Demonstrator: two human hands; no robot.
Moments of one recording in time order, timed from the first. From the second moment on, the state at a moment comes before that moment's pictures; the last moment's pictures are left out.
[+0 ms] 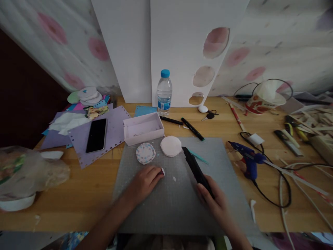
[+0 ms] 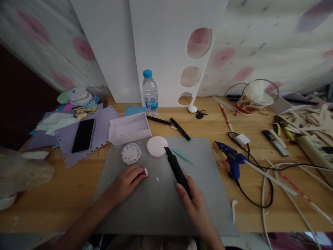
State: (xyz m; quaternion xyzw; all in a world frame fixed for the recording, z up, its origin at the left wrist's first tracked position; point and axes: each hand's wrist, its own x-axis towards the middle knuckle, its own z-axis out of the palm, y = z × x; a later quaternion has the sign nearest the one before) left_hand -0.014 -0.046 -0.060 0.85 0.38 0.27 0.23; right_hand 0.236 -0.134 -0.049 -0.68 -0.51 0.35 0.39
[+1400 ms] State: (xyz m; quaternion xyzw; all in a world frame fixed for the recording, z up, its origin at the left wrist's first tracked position) left_hand -0.005 -0.034 -0.059 0.85 0.40 0.24 0.26; right_hand 0.194 -0.158 -0.037 -0.66 -0.60 0.42 0.18
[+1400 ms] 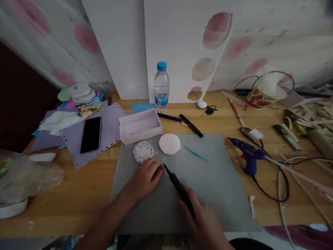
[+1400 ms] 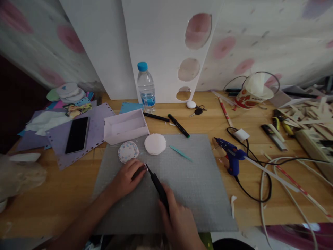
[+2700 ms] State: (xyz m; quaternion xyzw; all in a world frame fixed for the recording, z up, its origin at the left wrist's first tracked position) left_hand -0.005 -0.031 -0.061 0.84 0.40 0.24 0.28; right_hand 0.181 -0.151 -0.036 -0.67 -0.67 0.33 0.02
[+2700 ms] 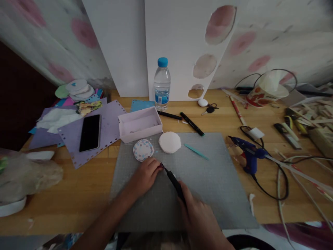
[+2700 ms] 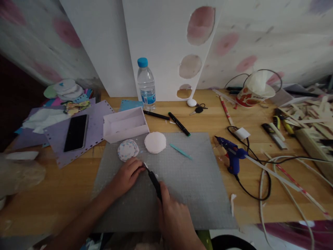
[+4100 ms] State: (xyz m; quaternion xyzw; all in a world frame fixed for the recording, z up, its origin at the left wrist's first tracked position) left_hand -0.008 -0.029 -0.064 0.84 0.38 0.24 0.30; right_hand 0.175 -0.138 -0.026 -0.69 -0.64 0.31 -0.13
